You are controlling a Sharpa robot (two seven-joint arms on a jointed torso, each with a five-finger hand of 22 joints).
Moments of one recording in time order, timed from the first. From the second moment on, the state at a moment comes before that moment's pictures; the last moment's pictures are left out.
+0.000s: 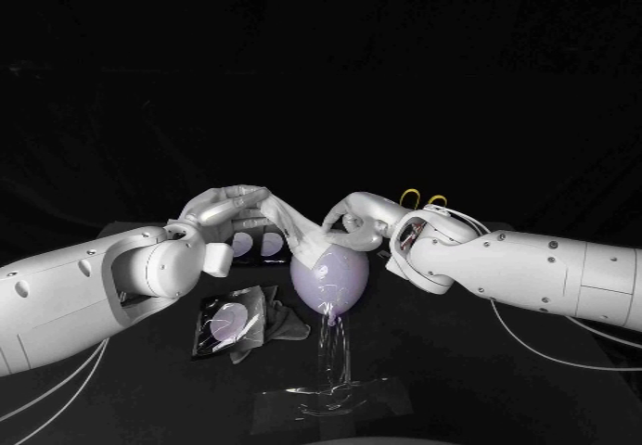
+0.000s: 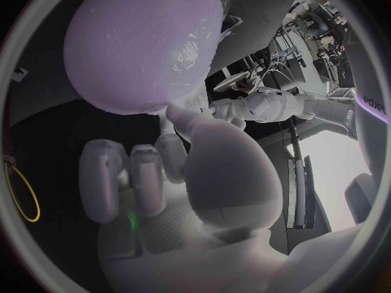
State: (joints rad) left arm 1.25 -0.82 -0.10 1.48 0.16 -0.26 0.30; left_hand 1.47 -0.06 0.59 0.10 0.05 0.72 0.18 0.76 0.48 1.17 0.12 0.17 0.07 1.12 0.09 0.22 0.44 0.17 0.99 0.24 0.17 0.07; right arm 1.27 -0.69 -0.17 1.46 -1.22 -0.43 -0.04; right_hand 1.35 -0.07 0.49 0.02 0.04 0.95 0.13 0.22 0.45 1.43 0.04 1.28 1.31 1.47 -0.02 1.55 1.31 0.04 1.46 0.09 1.46 1.31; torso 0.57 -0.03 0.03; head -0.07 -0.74
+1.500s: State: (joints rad) left arm 1.25 -0.82 -0.10 1.48 0.15 -0.26 0.29; left_hand 1.47 -0.06 0.59 0.10 0.05 0.72 0.18 0.76 0.48 1.17 0.12 0.17 0.07 1.12 0.09 0.22 0.44 0.17 0.99 0.24 0.17 0.07; right arm 1.28 -0.73 -0.17 1.50 -1.20 -0.42 -0.06; right_hand 1.36 -0.05 0.48 -0.01 0.04 1.05 0.09 0.32 0.51 1.45 0.02 1.32 1.31 1.46 -0.05 1.56 1.31 0.04 1.47 0.06 1.48 1.31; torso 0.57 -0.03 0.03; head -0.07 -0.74
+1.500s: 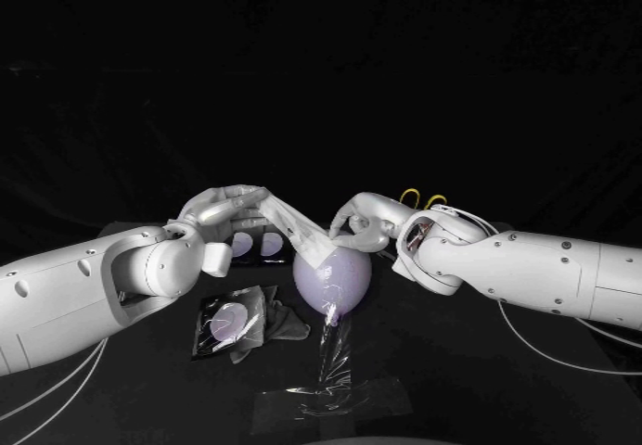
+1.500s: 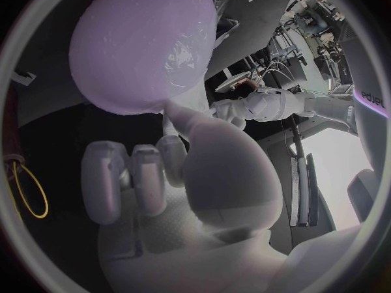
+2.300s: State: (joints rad) left arm 1.25 -0.82 -0.10 1.47 0.15 -0.26 0.29; left_hand 1.47 -0.06 0.59 0.10 0.05 0.72 0.18 0.76 0.48 1.17 0.12 0.17 0.07 1.12 0.09 0.22 0.44 0.17 0.99 0.25 0.17 0.07; right arm 1.27 -0.83 -0.17 1.63 -1.17 -0.51 -0.05; right_hand 1.35 -0.05 0.51 -0.02 0.04 1.04 0.08 0.35 0.54 1.45 0.01 1.34 1.31 1.47 -0.05 1.56 1.31 0.04 1.47 0.06 1.49 1.31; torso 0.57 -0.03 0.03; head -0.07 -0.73
